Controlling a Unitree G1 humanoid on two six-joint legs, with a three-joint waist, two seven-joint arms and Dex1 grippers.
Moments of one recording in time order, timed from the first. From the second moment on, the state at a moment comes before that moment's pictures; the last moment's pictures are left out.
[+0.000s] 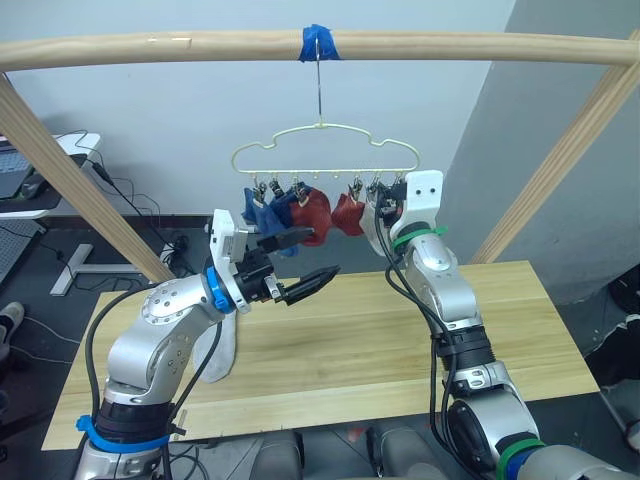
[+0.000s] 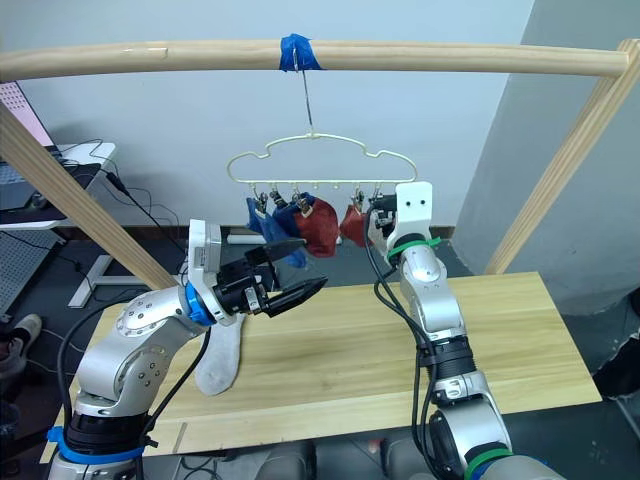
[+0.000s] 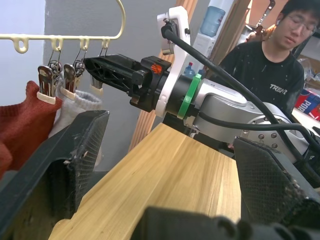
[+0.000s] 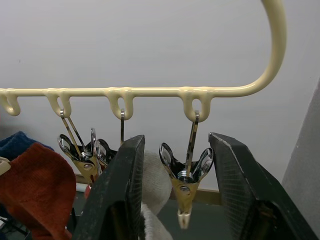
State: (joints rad) left arm -0.25 0.50 0.05 -0.35 -0.60 0.45 -0.84; right arm -0.64 0.02 0.02 0.22 0.04 0.20 -0.02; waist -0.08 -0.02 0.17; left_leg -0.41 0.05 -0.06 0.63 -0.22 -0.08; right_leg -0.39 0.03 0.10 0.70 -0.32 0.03
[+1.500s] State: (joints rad) left arm -0.24 0.60 0.05 0.51 -0.11 0.25 -0.57; right arm -0.72 -0.24 -0.14 -0.17 0.55 1.16 0.29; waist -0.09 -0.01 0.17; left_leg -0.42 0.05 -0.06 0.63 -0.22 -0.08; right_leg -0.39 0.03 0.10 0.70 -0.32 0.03
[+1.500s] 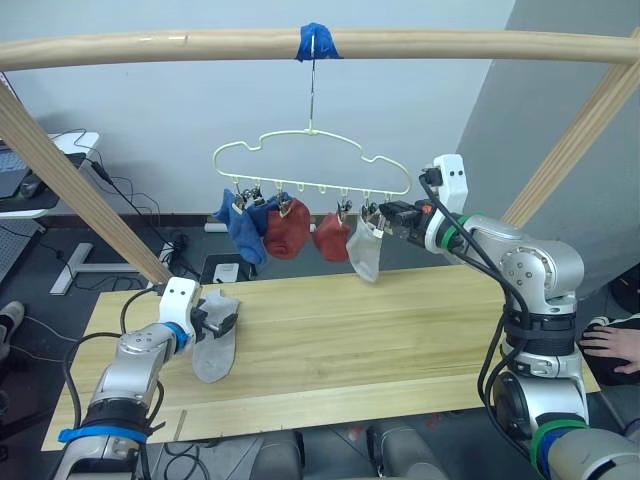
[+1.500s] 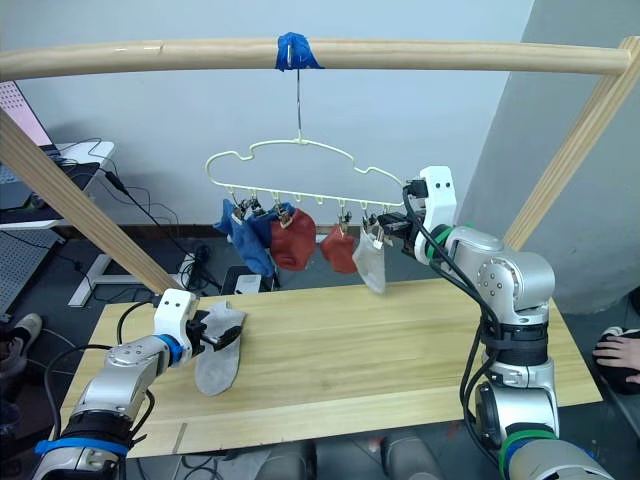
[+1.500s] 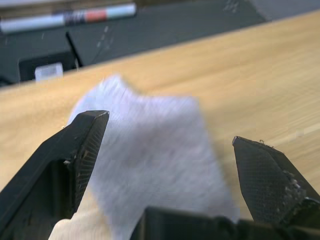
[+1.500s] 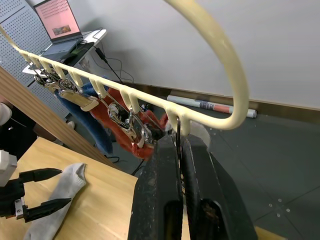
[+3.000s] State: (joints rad) left arm -0.01 0.72 -0.13 0.04 -0.11 0.35 -0.97; right arm -0.70 -0.22 -0.14 -0.21 0.57 1.17 0.27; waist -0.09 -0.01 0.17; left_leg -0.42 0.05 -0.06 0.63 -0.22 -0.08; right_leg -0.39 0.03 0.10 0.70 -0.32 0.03
